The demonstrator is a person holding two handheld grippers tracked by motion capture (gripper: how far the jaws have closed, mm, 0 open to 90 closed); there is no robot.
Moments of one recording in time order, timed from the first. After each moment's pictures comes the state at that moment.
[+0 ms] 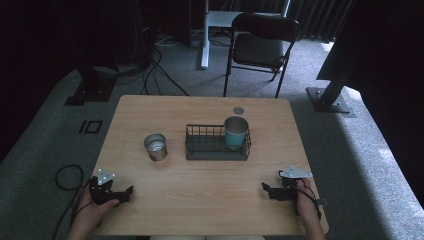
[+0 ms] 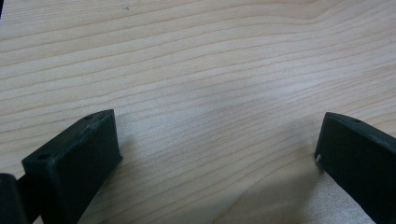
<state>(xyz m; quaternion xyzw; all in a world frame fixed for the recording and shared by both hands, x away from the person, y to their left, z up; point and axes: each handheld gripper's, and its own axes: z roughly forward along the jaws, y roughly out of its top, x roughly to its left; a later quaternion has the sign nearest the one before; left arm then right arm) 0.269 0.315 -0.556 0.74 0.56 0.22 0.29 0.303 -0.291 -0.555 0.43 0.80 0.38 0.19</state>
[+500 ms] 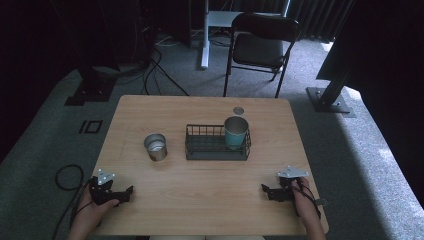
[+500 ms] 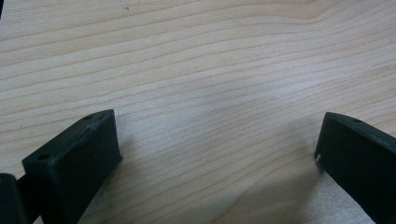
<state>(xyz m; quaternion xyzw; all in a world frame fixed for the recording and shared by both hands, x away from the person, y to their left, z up) 0.269 0.315 -0.556 0.74 0.56 0.22 0.29 0.305 -0.288 -0.558 0.43 0.81 0.35 0.18</state>
